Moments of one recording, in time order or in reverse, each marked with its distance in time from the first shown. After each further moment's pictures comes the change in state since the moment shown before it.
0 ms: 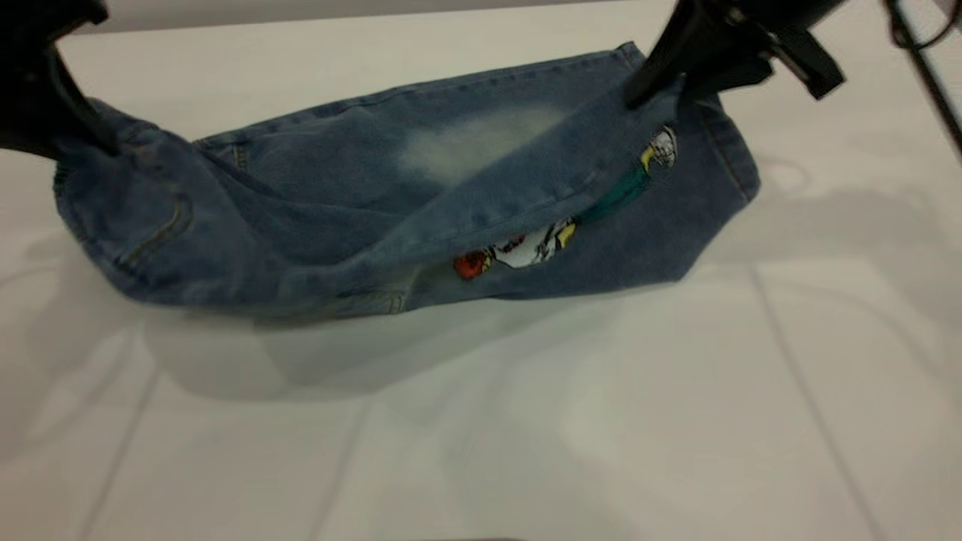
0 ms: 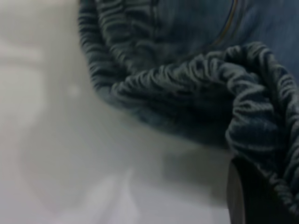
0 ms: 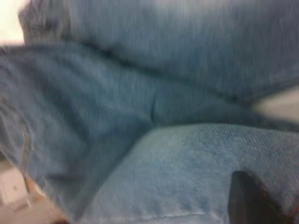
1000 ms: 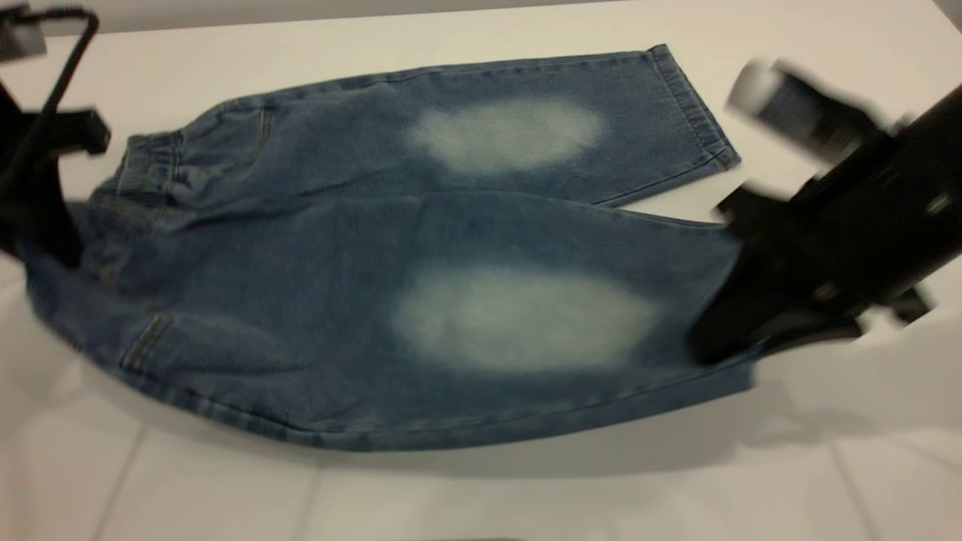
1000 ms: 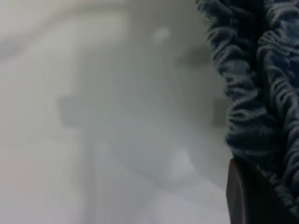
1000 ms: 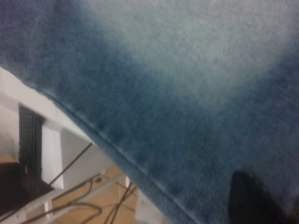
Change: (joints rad) left arm 0.000 0.110 -0.027 0.375 0.231 -0.013; right arm 0.042 -0.180 0.607 0.201 -0.178 -0.548
